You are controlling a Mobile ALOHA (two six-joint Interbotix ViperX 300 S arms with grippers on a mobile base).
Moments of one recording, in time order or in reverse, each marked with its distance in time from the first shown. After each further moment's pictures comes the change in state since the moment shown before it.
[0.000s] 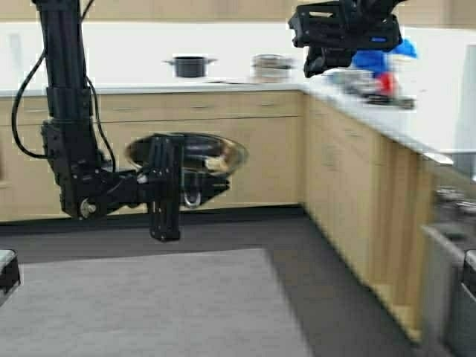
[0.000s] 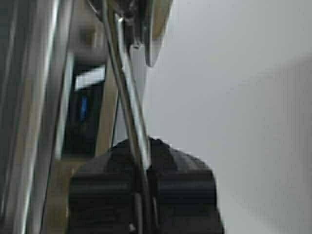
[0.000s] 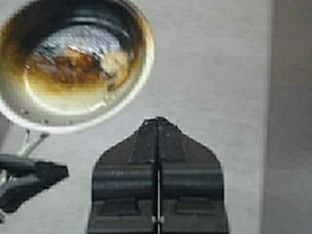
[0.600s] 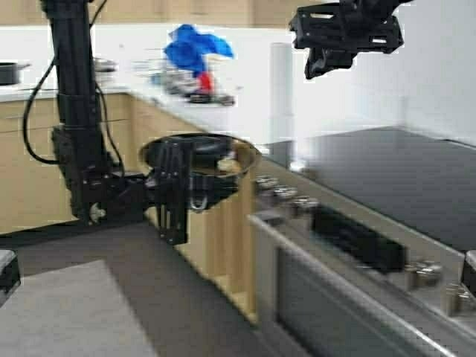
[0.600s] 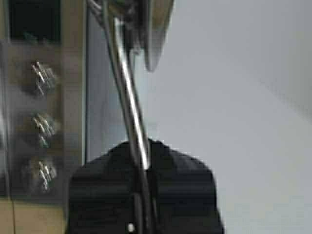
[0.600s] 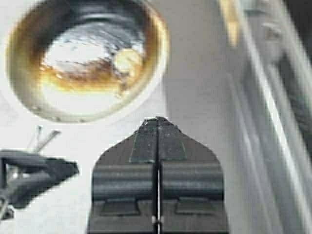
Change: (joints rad) left arm -0.011 0.034 -0.038 0.002 0.000 0.002; right arm 0.002 0.000 0.006 0.000 -0.003 0.000
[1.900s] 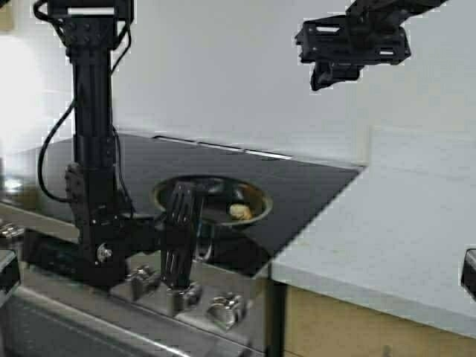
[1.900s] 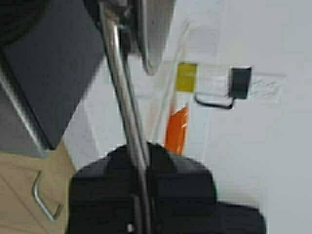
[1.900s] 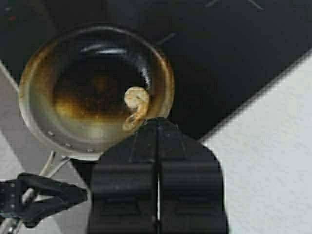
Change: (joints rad) left arm -0.064 0.167 -0.075 -0.014 0.008 0.080; right arm -0.002 -0.002 0.069 0.000 -0.069 -0.009
